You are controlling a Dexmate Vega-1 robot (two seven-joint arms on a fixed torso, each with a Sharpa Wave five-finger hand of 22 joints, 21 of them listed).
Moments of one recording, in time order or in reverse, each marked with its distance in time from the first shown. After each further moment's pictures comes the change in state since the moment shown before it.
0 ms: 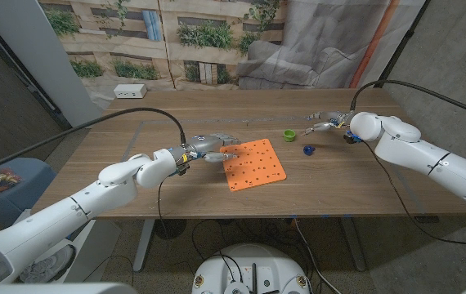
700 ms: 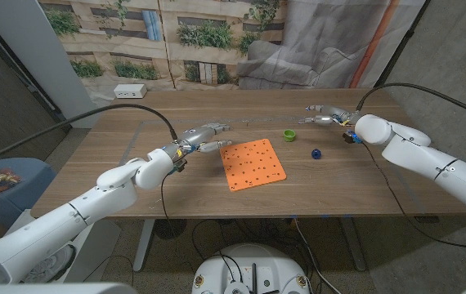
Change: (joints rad) left arm 0.052 -0.019 -0.048 -0.009 -0.077 0.083 0.135; left_hand 0.005 0.005 0.000 0.000 -0.004 -0.003 -0.003 0.000 0.000 -0.005 0.006 0.000 0.000 -0.004 0.004 0.000 0.000 0.000 0.000 0.000 0.000; right arm -0.068 0.029 0.088 0.073 0.181 0.167 -0.178; right_hand -0.079 0.042 -0.011 0.019 0.008 -0.029 0.004 -0.039 -0.014 0.044 -0.035 0.018 -0.013 0.011 -0.076 0.005 -0.003 -0.012 -0.070 0.005 0.000
